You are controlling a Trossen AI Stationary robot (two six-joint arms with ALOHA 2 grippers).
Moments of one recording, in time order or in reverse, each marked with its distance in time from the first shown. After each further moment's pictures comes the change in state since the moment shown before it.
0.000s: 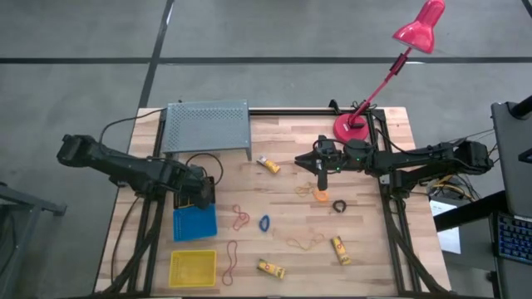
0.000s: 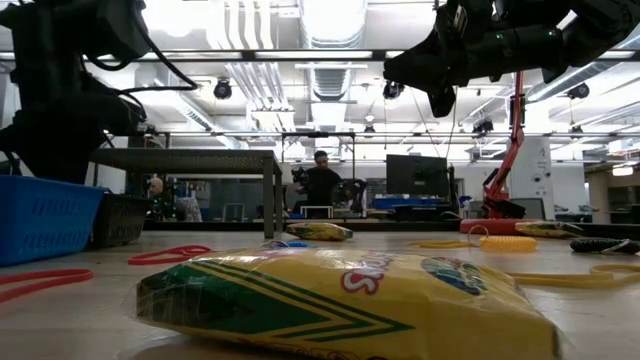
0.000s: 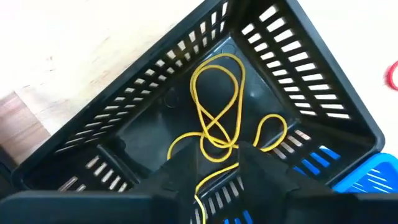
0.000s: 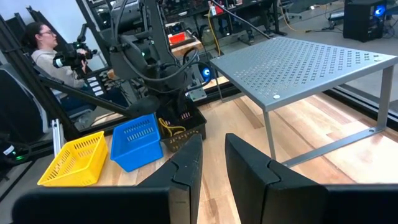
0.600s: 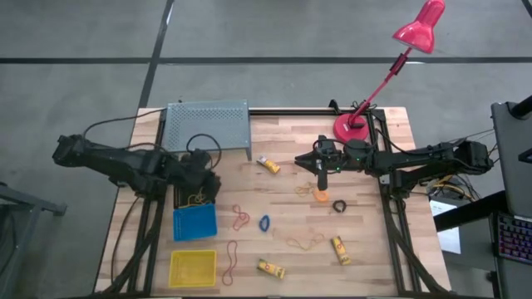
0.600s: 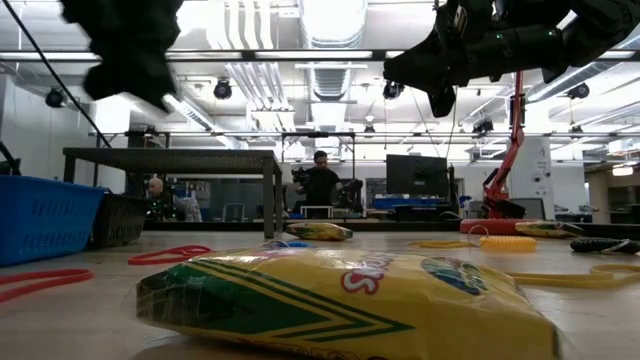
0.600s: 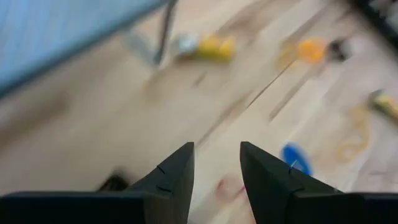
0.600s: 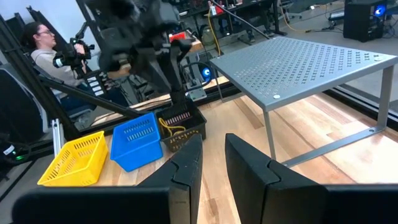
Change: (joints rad) left arm -0.001 -0.103 0.225 0.217 -0.287 0.264; right arm 0.000 0.000 0.000 0.000 0.000 0.000
